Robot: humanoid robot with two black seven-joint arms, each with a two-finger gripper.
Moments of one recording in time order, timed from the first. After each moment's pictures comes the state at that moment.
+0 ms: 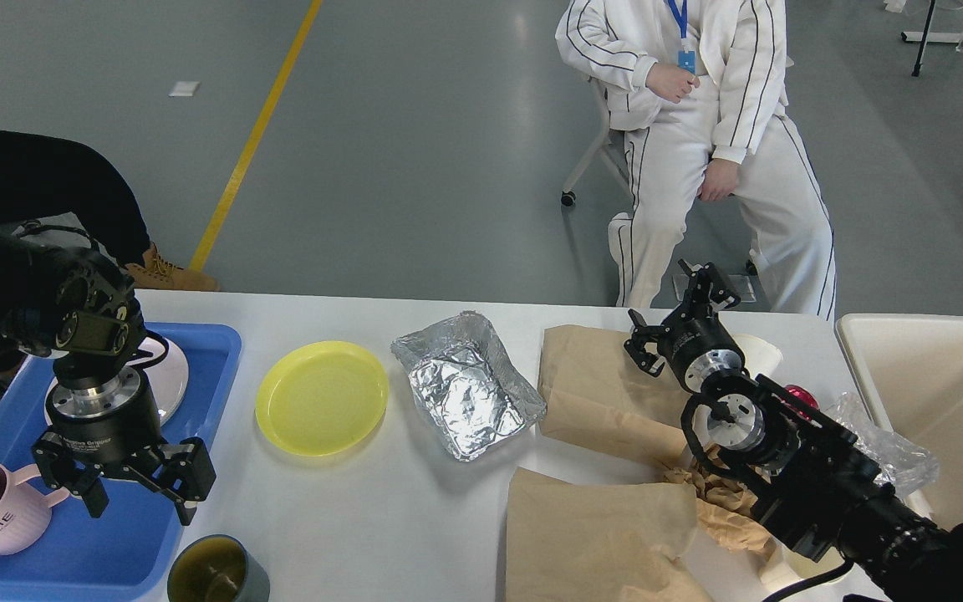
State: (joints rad) left arm -1.74 0.20 1.55 -1.23 0.23 -0.78 -0.22; right arm 0.61 -0.09 0.78 0.62 -0.05 0.05 0.27
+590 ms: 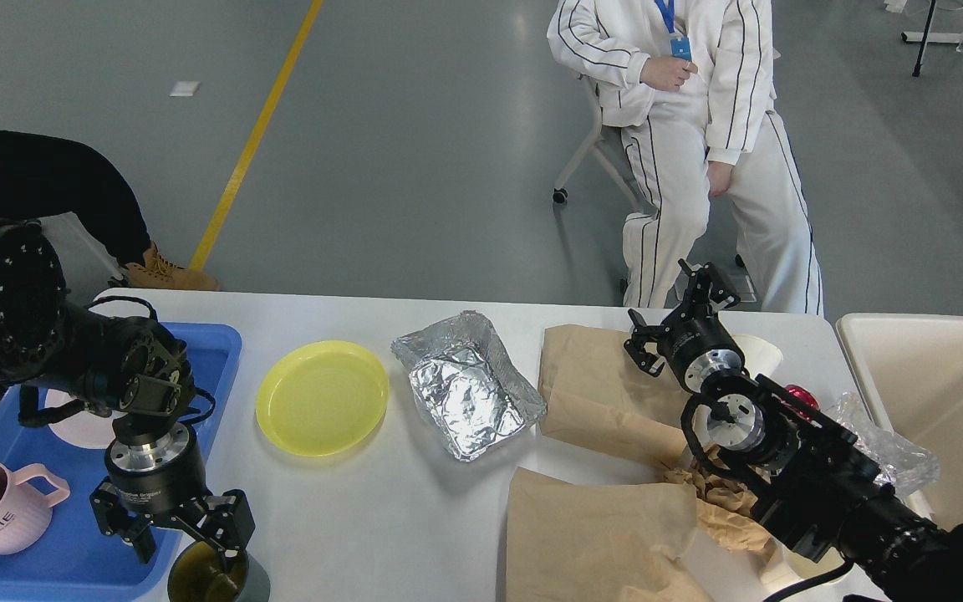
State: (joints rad) left arm -1.56 0.13 1.48 -1.13 0.21 -0.77 -0.22; right arm 0.61 -0.09 0.78 0.62 -0.05 0.05 0.27
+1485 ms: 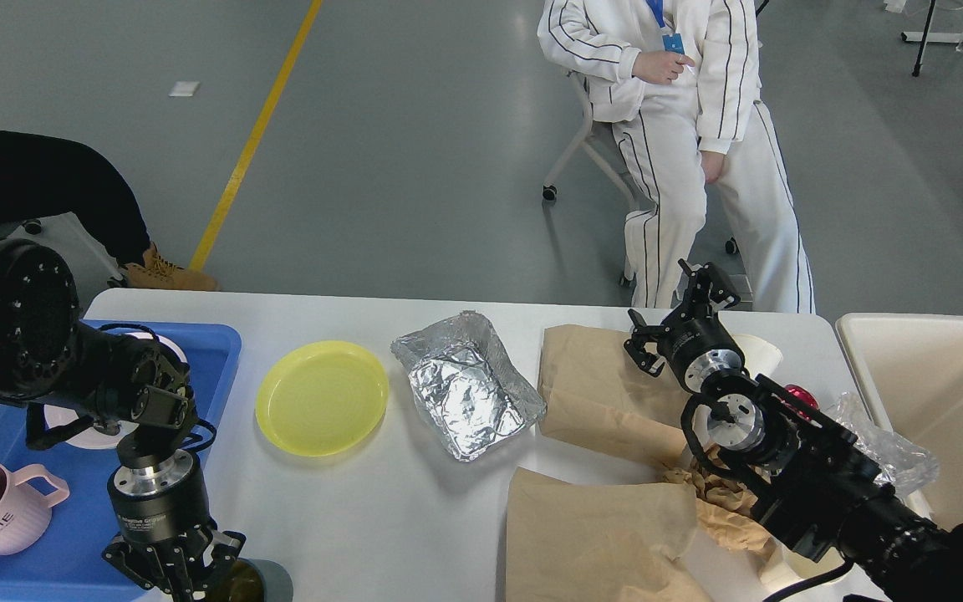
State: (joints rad) left arm -1.52 0.12 1.48 -1.13 0.14 -0.87 -0.22; right arm 0.61 -0.09 0.78 0.62 -0.05 0.05 0.27
